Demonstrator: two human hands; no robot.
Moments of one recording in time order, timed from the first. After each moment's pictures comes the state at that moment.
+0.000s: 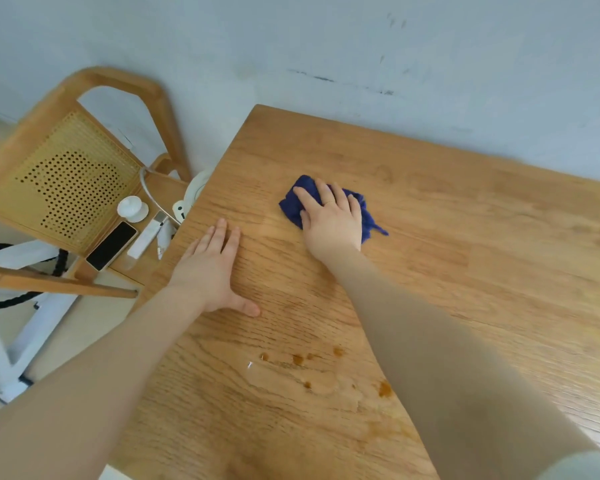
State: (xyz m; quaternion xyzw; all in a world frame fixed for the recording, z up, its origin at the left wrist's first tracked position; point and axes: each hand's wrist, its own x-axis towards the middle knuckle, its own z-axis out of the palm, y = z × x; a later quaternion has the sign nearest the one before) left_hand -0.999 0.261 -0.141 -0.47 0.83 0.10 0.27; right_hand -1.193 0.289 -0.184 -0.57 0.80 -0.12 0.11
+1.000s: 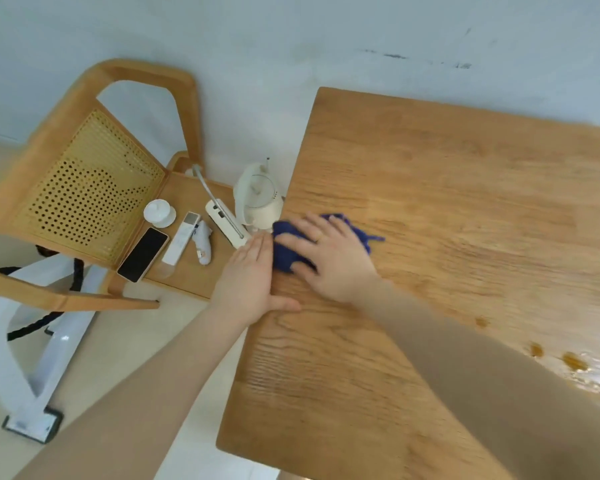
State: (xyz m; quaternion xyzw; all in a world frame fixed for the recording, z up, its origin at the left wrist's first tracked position) left_hand -0.877 0.209 -0.151 -0.39 0.89 0.20 0.13; right_hand -1.030 0.270 -0.182 -0.69 0.71 -0.09 0.12
